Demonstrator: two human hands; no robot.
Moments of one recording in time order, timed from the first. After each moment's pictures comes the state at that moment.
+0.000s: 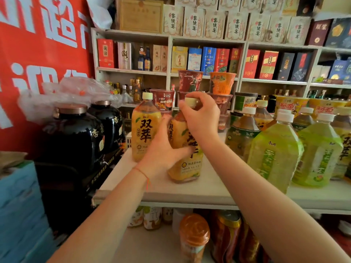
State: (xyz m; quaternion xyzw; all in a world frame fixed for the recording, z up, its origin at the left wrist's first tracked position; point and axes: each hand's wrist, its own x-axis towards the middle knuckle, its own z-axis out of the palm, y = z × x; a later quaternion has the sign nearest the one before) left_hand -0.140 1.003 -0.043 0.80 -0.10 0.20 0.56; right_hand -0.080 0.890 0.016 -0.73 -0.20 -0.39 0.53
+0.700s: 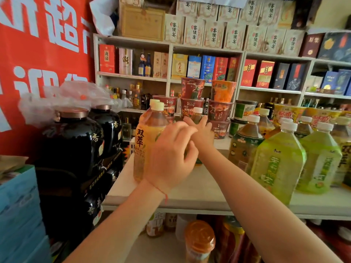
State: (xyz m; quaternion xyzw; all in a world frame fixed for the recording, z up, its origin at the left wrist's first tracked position) left_hand -0.155 1.001 -0.045 0.77 -0.21 0.57 0.20; right_hand -0.033 0.913 -0.012 -0.96 -0.10 -0.23 0.12
